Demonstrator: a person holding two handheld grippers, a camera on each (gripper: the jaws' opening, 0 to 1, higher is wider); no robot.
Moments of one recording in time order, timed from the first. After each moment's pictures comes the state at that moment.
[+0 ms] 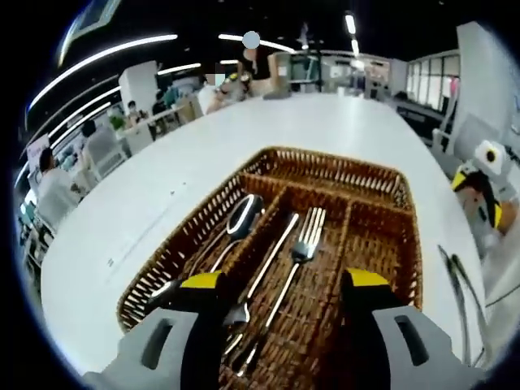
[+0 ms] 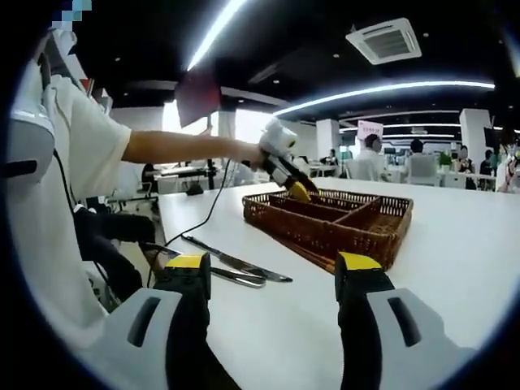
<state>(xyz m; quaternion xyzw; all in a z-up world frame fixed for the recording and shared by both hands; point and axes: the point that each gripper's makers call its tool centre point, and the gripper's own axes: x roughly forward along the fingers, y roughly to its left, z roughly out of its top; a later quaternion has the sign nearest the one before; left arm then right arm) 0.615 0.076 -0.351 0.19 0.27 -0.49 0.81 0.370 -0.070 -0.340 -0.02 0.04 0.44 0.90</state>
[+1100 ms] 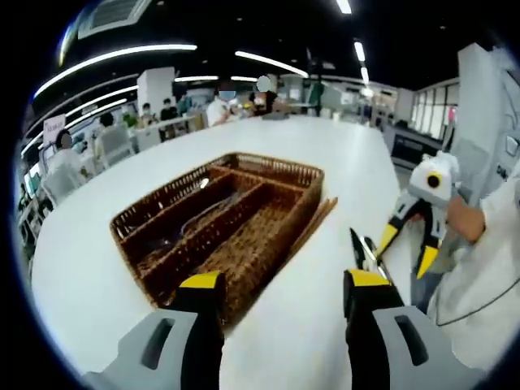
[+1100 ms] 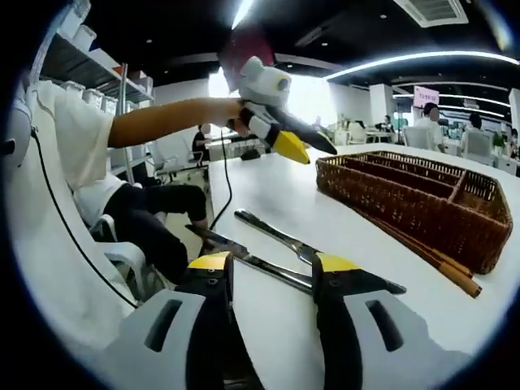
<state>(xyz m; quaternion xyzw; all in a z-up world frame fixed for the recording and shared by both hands) 0.442 0.131 -0.337 0.12 0.25 -0.48 0.83 0.341 0.042 -0.390 -0.09 0.14 0.57 0.81</state>
